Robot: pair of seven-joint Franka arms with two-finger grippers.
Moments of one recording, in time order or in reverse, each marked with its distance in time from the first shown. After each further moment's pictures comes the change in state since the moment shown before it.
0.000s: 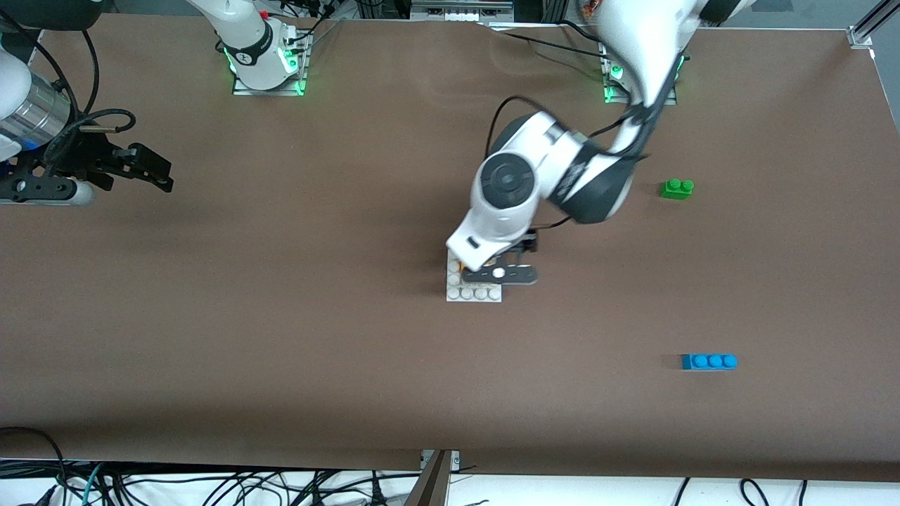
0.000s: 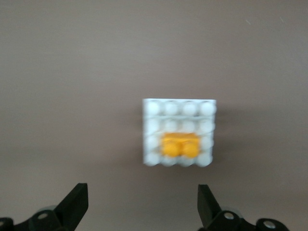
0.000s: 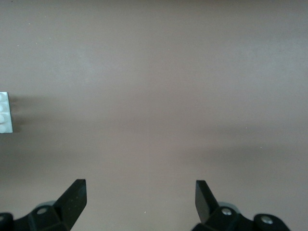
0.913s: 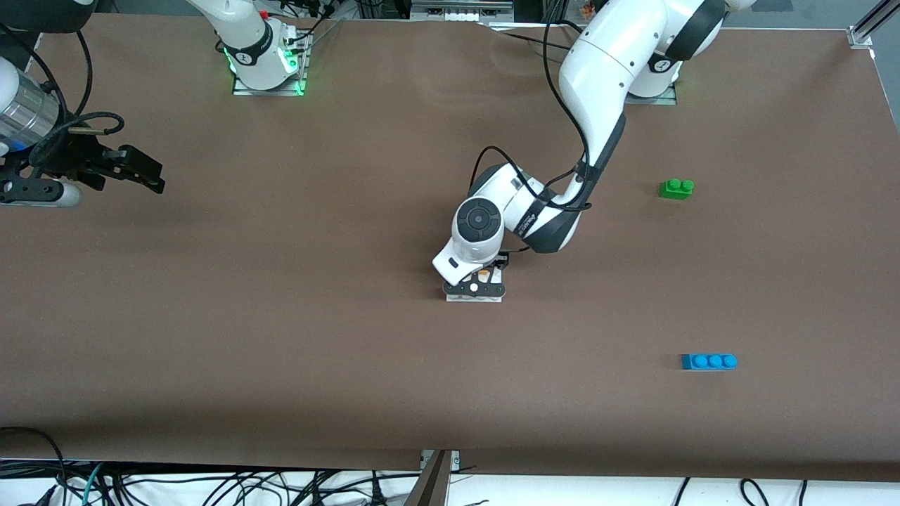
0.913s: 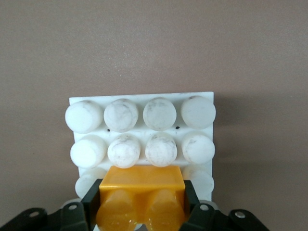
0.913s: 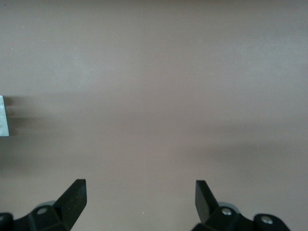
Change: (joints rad) left arm -0.073 0.280 -0.022 -0.072 0.000 0.374 0.002; right arm -0.013 -0.001 -0.007 -0.002 -0.001 0.000 0.000
